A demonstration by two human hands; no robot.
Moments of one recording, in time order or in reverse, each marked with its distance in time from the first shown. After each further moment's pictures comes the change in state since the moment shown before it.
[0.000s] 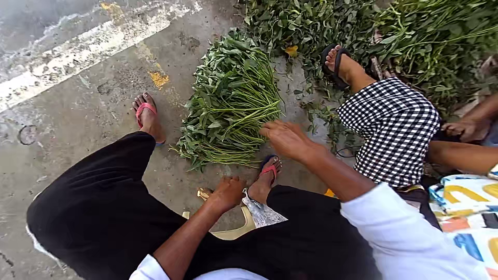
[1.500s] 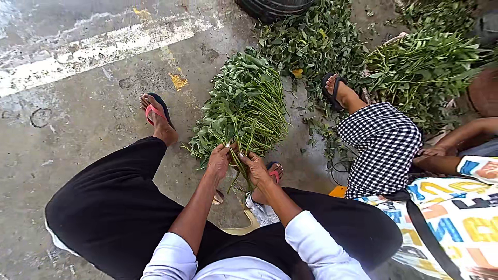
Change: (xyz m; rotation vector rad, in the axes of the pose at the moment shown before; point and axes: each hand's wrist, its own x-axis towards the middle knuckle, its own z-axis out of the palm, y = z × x) left_hand 0.009 -0.082 -0.026 -1.926 0.715 0.284; right_hand 0.040 -0.123 0.134 1.928 0.387 0.480
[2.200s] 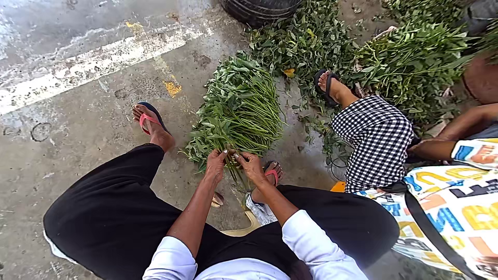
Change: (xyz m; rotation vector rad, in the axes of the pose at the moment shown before) left_hand 0.002 -0.010 0.001 0.188 0.077 0.062; right_hand 0.000 -0.009 -0.007 -0.642 0.040 -0.242
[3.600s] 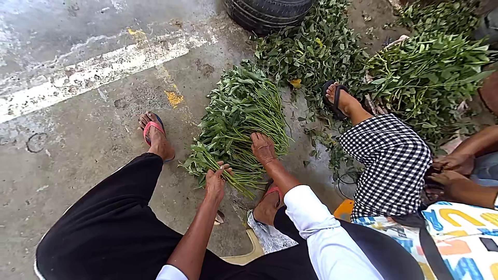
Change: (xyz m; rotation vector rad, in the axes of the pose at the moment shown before) left_hand 0.021 -0.006 0.002 -0.253 0.217 -0.079; right_hand 0.142 0.000 -0.045 -1.025 0.089 -0.451
